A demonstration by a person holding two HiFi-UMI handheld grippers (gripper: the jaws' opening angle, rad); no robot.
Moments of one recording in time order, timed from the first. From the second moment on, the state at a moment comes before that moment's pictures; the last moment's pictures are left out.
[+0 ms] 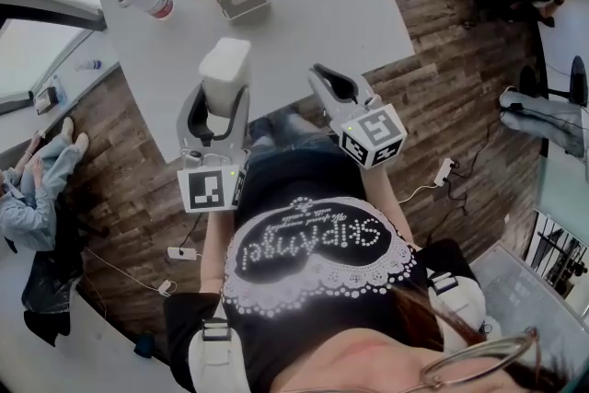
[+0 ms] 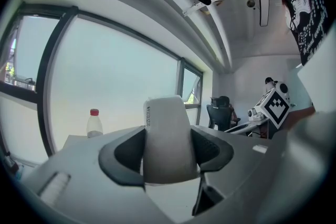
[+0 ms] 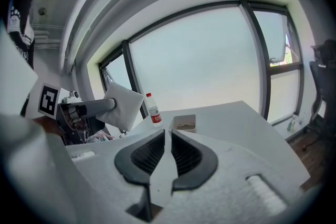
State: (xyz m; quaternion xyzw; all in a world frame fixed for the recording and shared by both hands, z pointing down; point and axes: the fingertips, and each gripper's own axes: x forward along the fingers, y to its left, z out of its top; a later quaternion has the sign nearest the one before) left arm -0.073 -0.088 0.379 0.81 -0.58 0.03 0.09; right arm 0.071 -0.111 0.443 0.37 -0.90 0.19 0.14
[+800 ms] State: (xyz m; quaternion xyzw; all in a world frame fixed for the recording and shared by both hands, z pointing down) left arm -0.051 -0.118 0.380 0.78 -0.62 0.01 0.09; right arm 0.092 -0.153 0.447 0.33 -0.91 0.18 0.14
